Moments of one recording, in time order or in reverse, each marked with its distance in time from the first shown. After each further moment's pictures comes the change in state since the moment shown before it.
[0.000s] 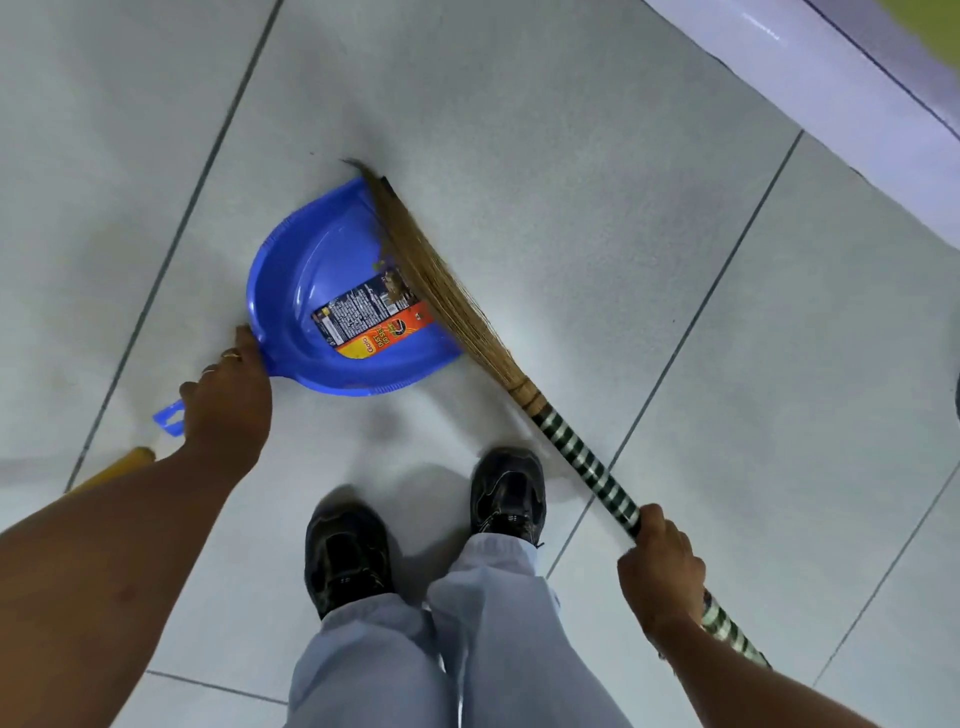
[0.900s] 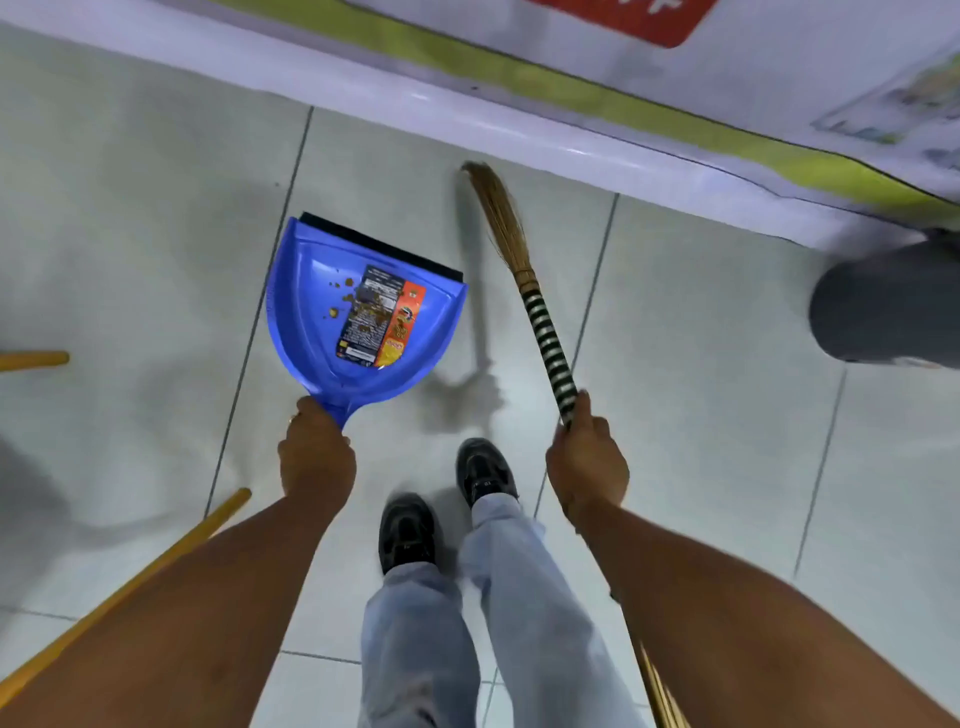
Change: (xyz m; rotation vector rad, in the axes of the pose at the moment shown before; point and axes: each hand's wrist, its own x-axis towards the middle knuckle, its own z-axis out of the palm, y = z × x) left_hand -0.176 0.095 -0.201 -0.412 0.003 -0.126; right_hand -0.111 -0.003 -0.170 0.443 0.196 -0.094
